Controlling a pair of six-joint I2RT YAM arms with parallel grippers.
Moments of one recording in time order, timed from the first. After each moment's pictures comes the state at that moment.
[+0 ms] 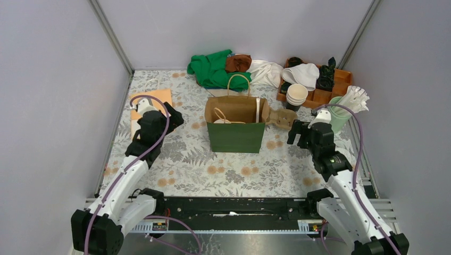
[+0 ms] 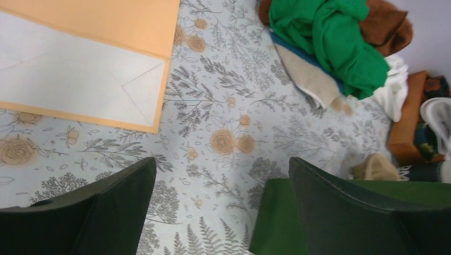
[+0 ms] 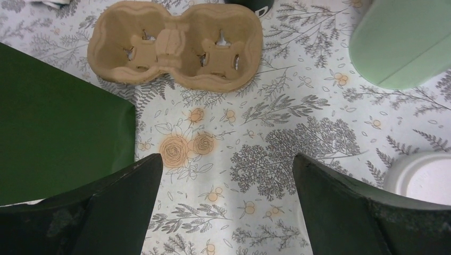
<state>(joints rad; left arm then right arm) -0.25 0.90 0.70 -0.24 -0.28 -0.70 0.24 0.72 0.58 -0.40 0.19 0.30</state>
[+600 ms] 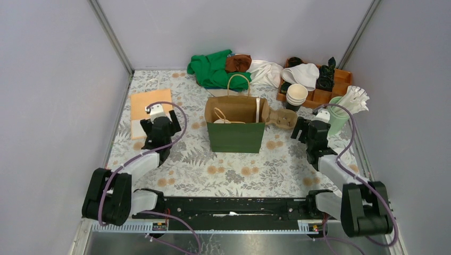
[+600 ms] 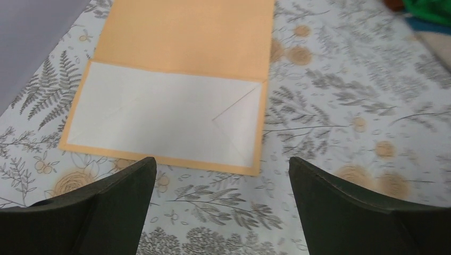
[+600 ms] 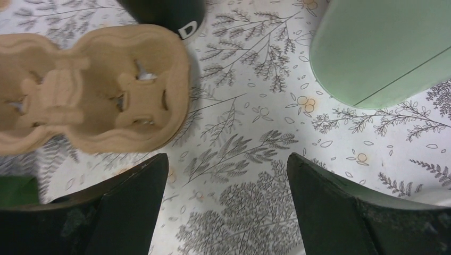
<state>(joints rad) -0.23 1.20 0.47 0.30 -0.51 -0.28 0.09 1.09 0.39 0.18 0.21 0.24</state>
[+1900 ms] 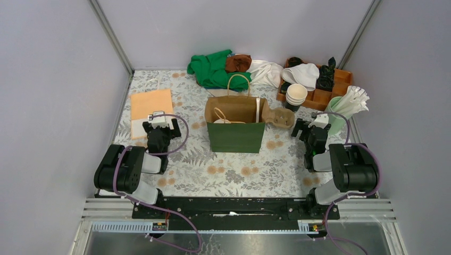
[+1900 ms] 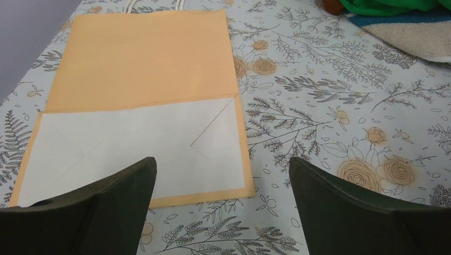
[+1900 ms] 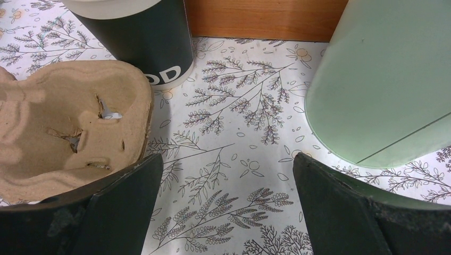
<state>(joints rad) -0.09 1.52 0.22 1.13 -0.19 -0.05 0.01 1.54 0.23 1.01 0.18 0.11</state>
